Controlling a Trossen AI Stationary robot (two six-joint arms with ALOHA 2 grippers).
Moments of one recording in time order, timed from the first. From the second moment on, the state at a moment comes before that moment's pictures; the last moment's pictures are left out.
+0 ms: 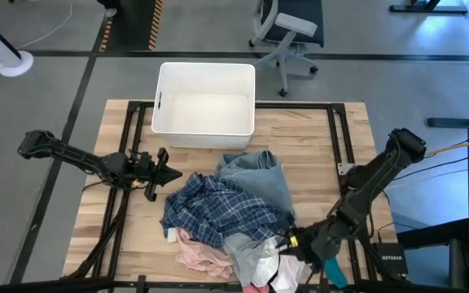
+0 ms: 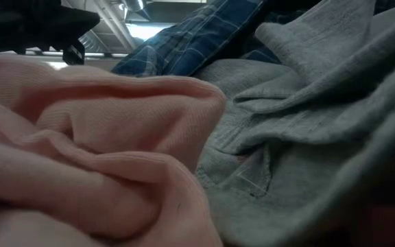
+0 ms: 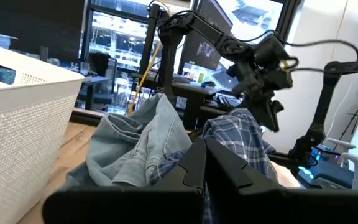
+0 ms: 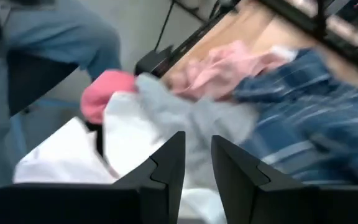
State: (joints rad) left arm -0.23 0.58 0.02 0.74 -0.19 -0.20; right arm 0.81 1.46 1.04 -0.31 0.29 -0.03
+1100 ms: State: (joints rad) left arm -0.23 0.58 0.02 0.80 -0.21 -0.11; right arm 0.53 1.59 1.37 -0.85 0.19 -0.17
